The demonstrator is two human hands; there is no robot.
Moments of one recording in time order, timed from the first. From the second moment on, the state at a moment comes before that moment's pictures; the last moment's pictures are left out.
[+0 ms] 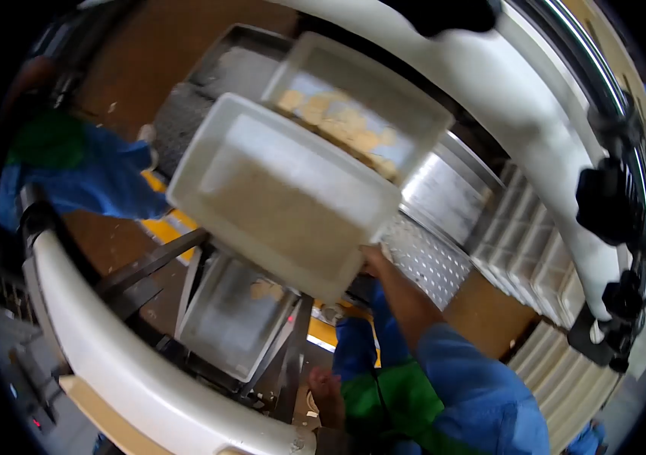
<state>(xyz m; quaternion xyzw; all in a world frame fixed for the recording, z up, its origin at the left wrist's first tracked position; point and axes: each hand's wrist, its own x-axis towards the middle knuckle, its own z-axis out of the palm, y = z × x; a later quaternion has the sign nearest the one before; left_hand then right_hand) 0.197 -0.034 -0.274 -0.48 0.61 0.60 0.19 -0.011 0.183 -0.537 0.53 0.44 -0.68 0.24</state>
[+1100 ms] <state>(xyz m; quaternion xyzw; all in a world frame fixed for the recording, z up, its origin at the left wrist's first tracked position) 0.180 -0.027 -0.216 -0.28 0.64 0.63 0.35 0.046 0.217 -0.467 0.08 0.92 -0.20 0.31</state>
